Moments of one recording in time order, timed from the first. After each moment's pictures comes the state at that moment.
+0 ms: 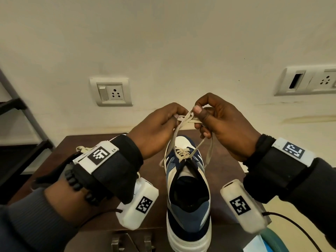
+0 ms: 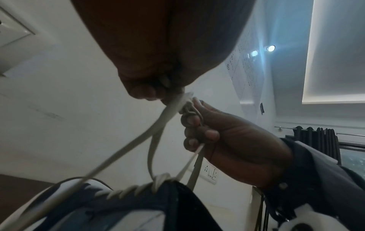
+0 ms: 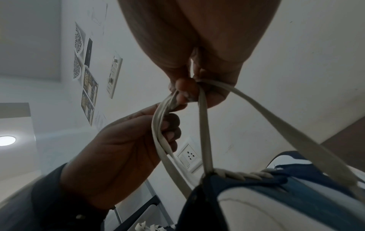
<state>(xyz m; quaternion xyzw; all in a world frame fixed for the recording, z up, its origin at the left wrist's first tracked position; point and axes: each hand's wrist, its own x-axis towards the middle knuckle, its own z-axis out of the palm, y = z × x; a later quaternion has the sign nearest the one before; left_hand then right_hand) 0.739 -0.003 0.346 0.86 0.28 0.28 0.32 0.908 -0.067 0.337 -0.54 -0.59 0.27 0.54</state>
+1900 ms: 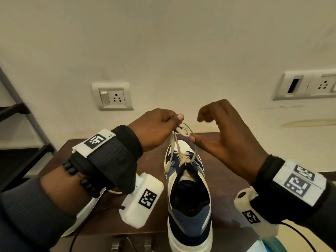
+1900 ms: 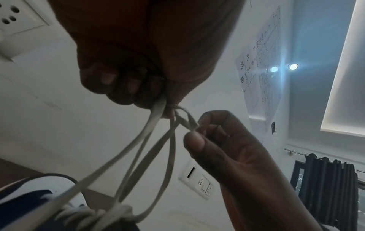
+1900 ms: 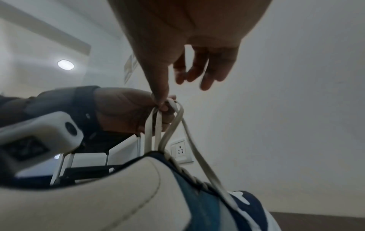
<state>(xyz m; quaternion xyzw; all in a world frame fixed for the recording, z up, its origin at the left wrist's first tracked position) 0.740 -0.003 0.370 0.88 0.35 0.19 0.25 0.911 -0.095 0.333 -0.58 -0.72 -0.07 0.37</state>
